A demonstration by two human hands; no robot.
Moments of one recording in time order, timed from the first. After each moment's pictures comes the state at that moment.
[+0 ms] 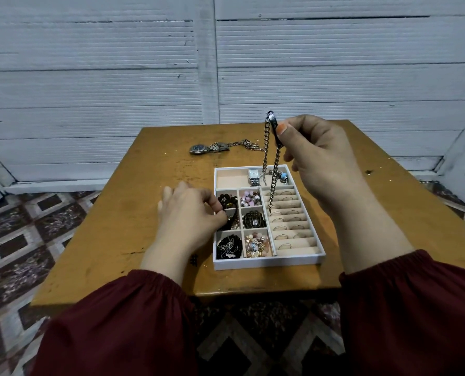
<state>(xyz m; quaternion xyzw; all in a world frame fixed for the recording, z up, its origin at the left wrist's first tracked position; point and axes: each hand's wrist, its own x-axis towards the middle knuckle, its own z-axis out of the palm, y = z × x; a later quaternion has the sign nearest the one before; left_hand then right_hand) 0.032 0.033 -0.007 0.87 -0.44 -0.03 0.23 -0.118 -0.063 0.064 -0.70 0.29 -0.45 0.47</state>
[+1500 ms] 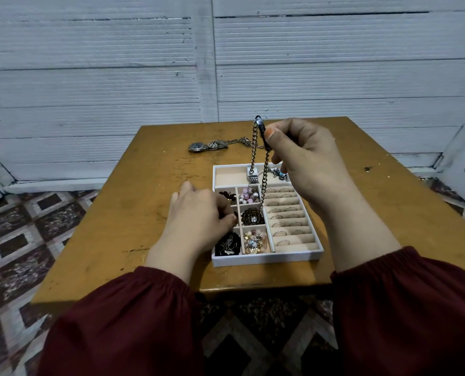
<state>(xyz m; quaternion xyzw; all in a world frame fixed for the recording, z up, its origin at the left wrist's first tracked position) 0.024 0.028 -0.008 0.83 -0.54 0.01 0.17 -0.112 -0.056 0.060 -0.70 0.26 -0.44 0.49</state>
